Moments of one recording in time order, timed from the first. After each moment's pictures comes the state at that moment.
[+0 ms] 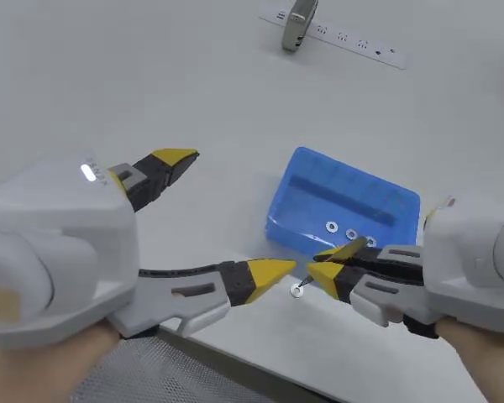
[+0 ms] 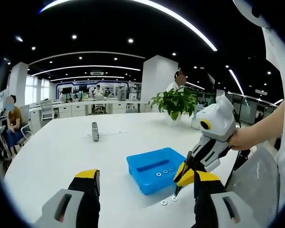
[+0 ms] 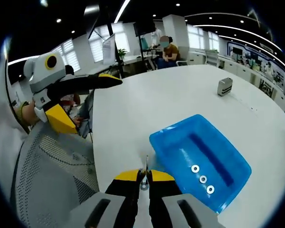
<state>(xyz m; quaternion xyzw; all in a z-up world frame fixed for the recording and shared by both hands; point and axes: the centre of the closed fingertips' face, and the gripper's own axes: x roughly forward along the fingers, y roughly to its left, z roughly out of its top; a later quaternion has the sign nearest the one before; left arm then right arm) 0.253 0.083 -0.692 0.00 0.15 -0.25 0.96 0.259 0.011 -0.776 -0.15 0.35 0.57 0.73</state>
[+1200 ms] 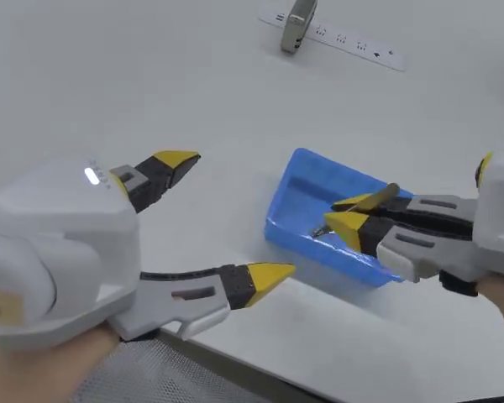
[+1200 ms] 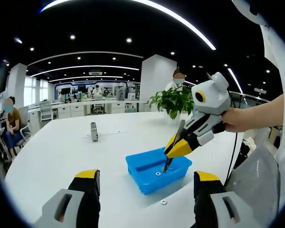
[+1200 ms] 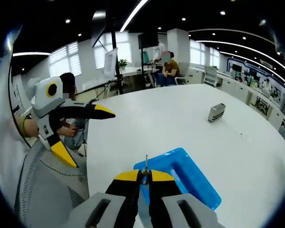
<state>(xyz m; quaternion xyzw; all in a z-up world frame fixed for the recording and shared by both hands) 0.252 0.080 -0.692 0.01 0.15 -0.25 0.96 0.304 0.018 -0.718 -0.16 0.28 0.56 0.76</state>
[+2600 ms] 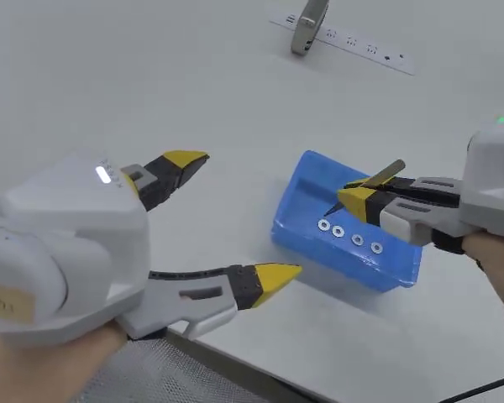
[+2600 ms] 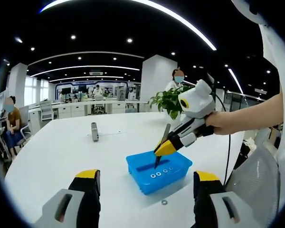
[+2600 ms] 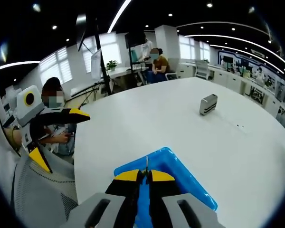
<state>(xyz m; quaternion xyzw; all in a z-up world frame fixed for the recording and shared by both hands) 0.253 0.082 -0.692 0.00 0.15 -0.25 0.96 0.327 0.021 -0.721 -0.13 0.29 0.54 0.78</state>
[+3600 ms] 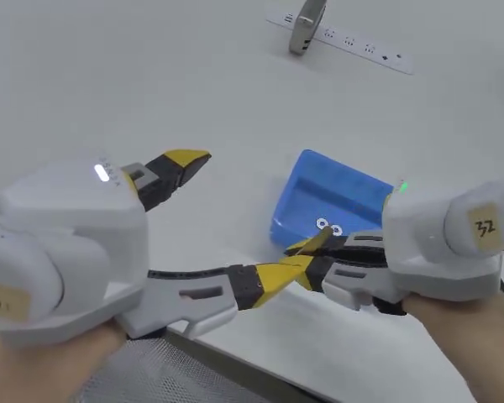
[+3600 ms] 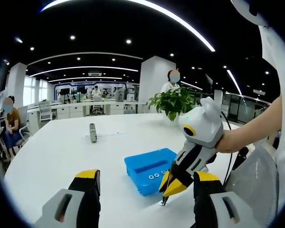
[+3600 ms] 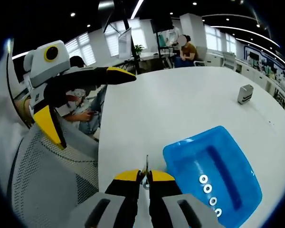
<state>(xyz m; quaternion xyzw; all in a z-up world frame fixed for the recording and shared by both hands) 0.251 0.079 -0.690 0.00 0.15 -0.26 0.96 0.253 0.044 -0.786 -0.18 0.34 0.62 0.68</state>
